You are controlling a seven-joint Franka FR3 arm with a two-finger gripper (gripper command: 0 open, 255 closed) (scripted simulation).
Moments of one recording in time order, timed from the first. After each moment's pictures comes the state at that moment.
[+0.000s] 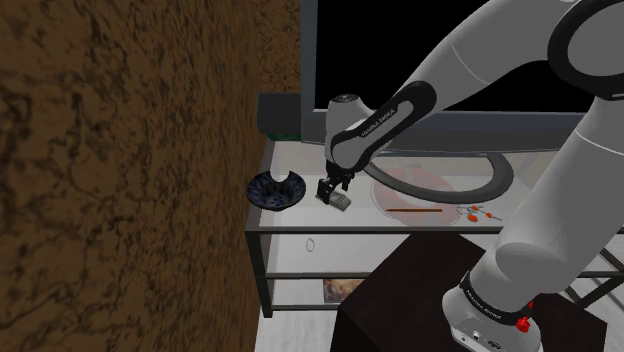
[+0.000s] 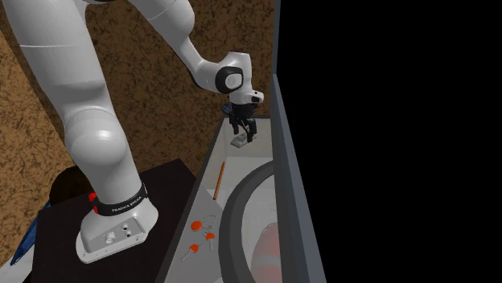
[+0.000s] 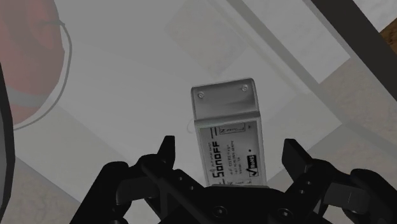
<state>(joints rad) -0.01 0.02 0.11 -2.48 -0.05 2.50 0.11</state>
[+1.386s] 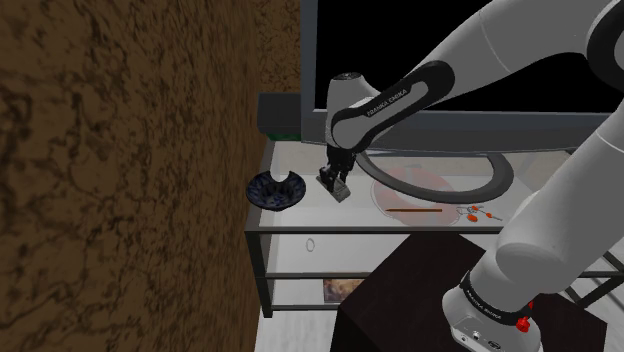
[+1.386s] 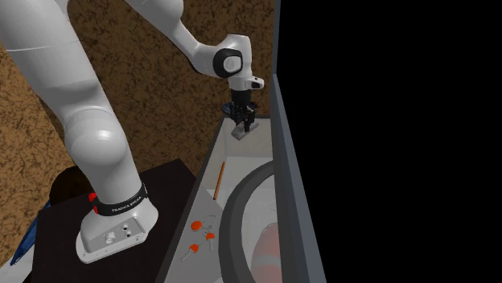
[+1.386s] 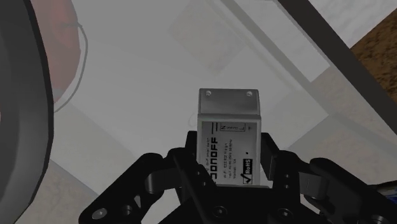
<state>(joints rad) -0.01 -0.09 0.11 -2.44 -0.02 2.36 0.09</state>
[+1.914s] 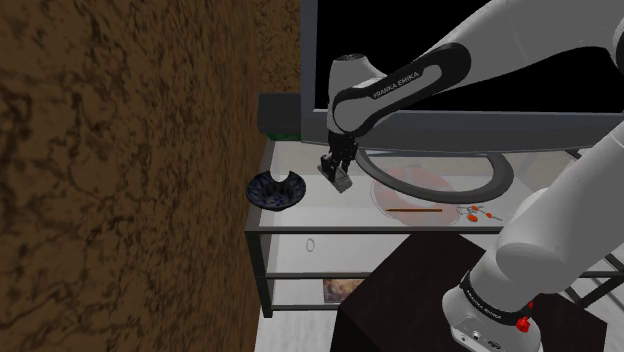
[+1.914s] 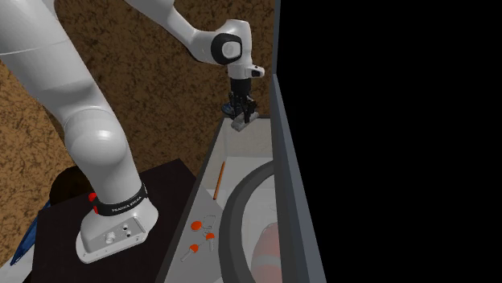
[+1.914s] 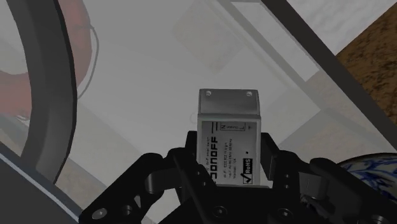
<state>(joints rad) -0.01 -0.16 0.11 -2.40 -0.01 2.25 0.08</state>
